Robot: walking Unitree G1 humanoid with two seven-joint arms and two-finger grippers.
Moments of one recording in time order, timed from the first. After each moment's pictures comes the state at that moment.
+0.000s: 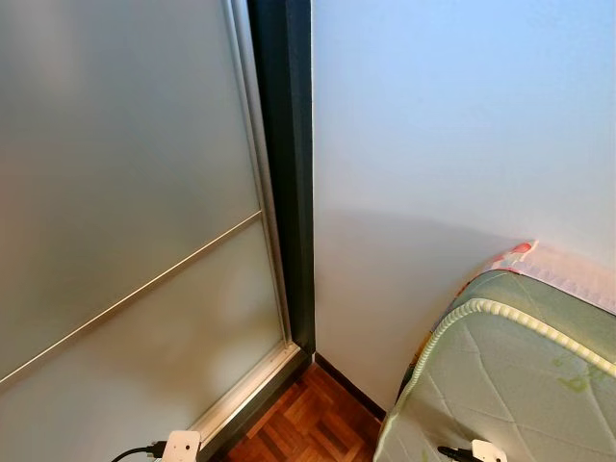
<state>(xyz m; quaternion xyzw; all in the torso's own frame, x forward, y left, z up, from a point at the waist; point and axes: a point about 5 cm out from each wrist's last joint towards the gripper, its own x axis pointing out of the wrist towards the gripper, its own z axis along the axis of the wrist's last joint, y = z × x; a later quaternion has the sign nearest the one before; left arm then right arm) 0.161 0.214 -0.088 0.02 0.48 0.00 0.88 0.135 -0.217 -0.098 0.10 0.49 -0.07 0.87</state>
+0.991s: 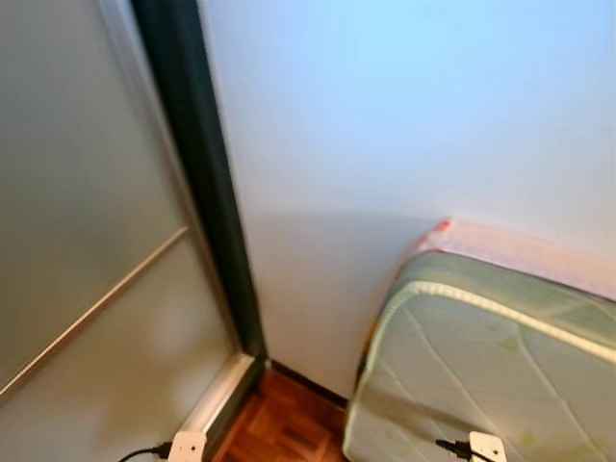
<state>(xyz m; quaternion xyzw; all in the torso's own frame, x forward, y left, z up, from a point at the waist) 0.161 0.206 -0.090 0.02 0.49 0.00 0.87 0.143 -0.217 -0.095 0.09 0.48 -0.06 0.87</state>
